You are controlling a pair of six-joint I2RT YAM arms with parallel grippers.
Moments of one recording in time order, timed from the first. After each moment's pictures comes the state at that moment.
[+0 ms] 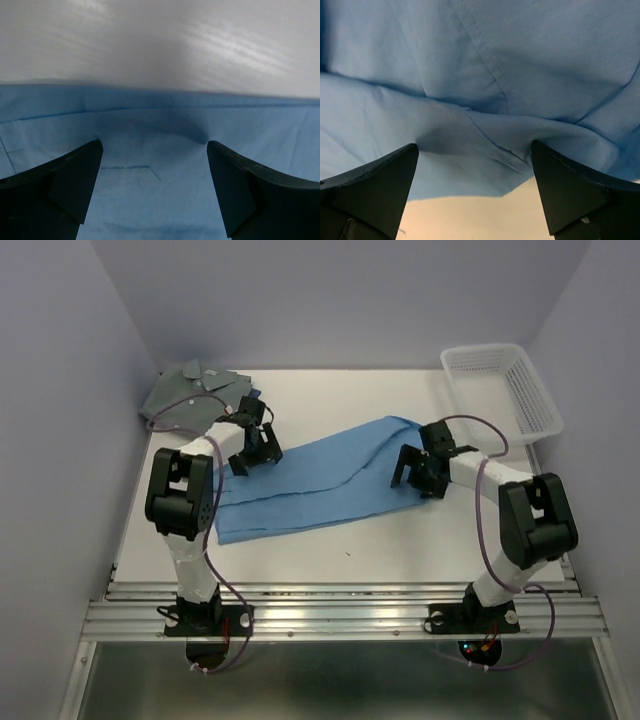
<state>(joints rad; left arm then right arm) -0.24 1.99 1.42 -0.60 -0.14 -0.59 0.25 1.57 0.89 -0.40 -0.07 0.57</state>
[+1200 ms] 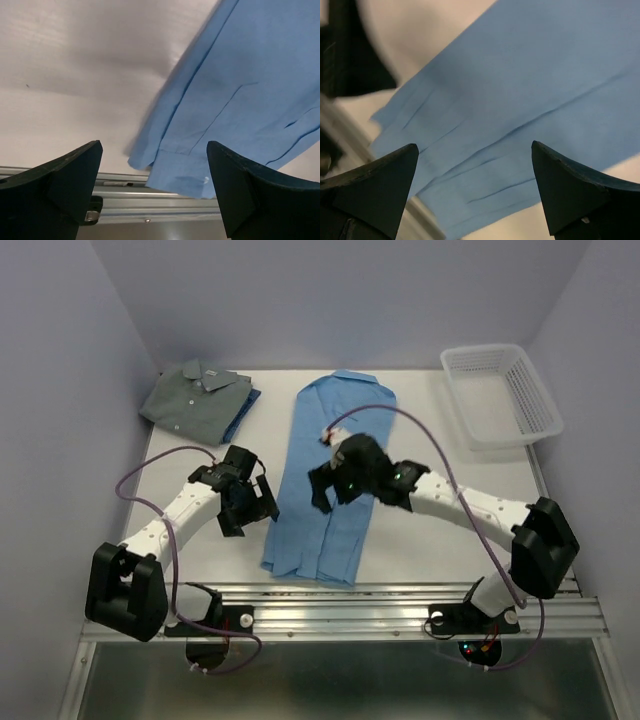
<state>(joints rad) -0.39 1.27 0.88 -0.85 -0.01 -0.75 0.77 1.55 1.19 -0.34 -0.01 0.25</state>
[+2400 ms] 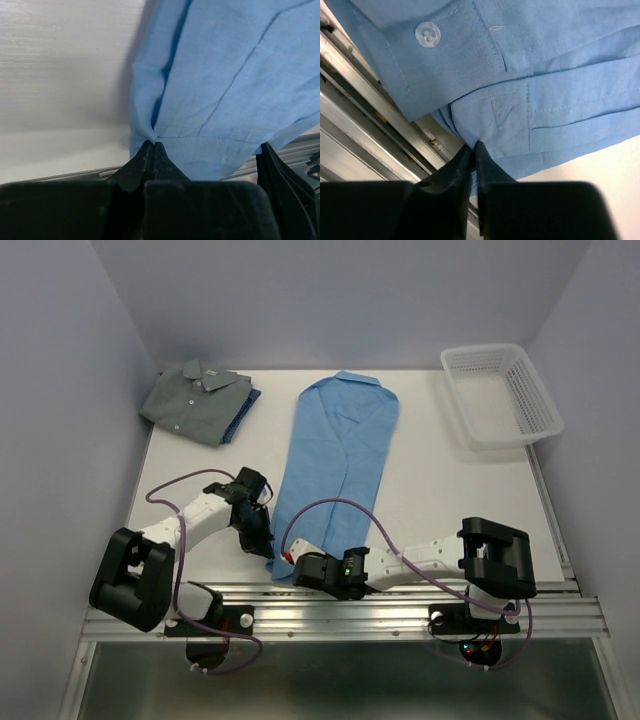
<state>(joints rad) -0.43 1.33 0.67 -0.75 0.24 -0.64 1.42 1.73 1.02 -0.52 0.39 0.29</state>
